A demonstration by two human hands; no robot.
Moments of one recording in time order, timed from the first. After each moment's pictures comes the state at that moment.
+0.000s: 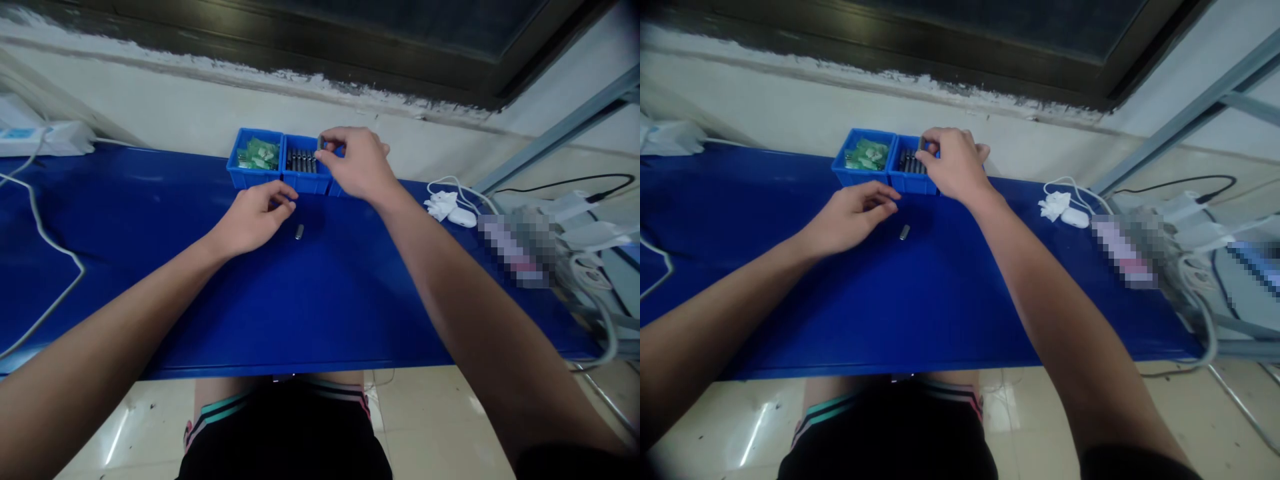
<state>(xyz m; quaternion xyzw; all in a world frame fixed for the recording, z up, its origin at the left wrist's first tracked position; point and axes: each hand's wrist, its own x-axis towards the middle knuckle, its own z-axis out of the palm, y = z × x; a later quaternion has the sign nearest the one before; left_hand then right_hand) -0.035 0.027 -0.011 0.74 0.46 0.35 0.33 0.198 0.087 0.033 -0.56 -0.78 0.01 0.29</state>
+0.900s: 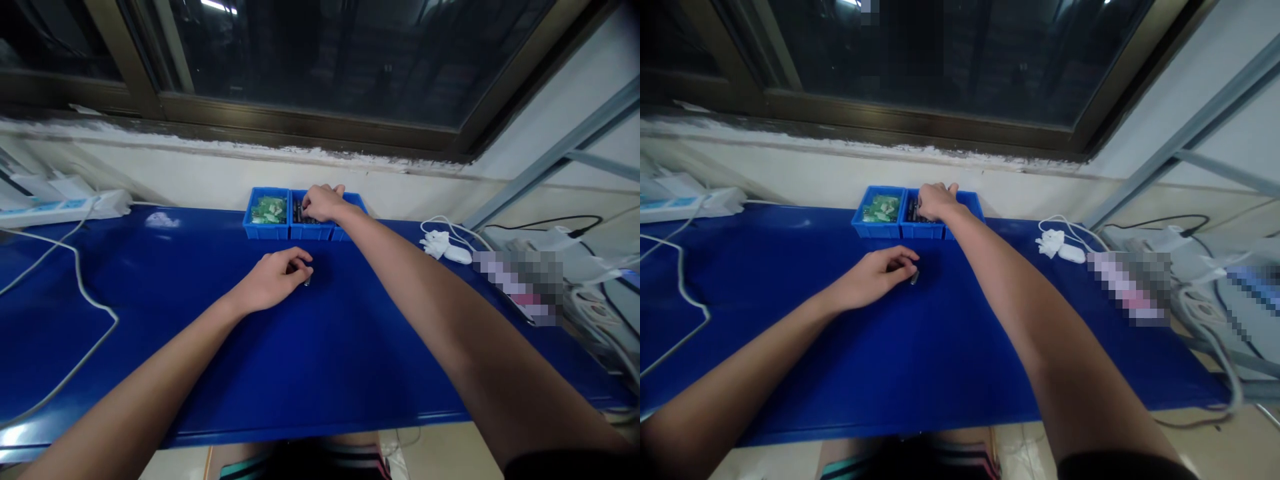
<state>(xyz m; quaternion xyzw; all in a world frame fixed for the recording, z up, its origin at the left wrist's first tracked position) -0.034 0.018 -0.007 0.77 0.44 0.24 0.40 0.151 0.164 0.040 -0.62 -0.78 0.05 0.05</state>
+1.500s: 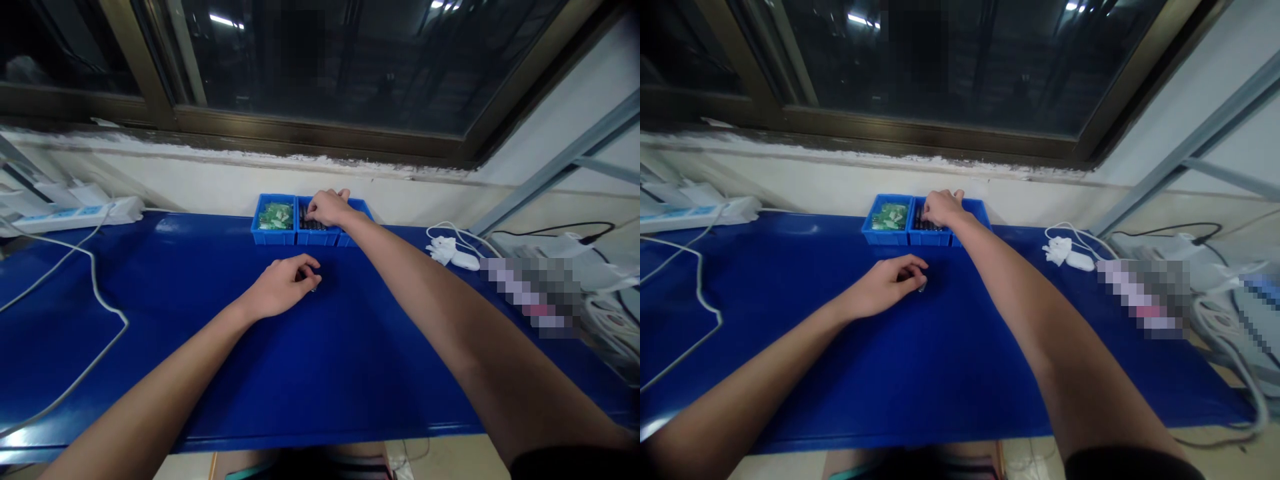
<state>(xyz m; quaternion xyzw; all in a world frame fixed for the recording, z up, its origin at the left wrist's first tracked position) -0.032 0.016 -0.006 0.77 0.45 0.22 0.41 0.153 0.177 0.030 -0.62 -0.78 0.06 0.07</state>
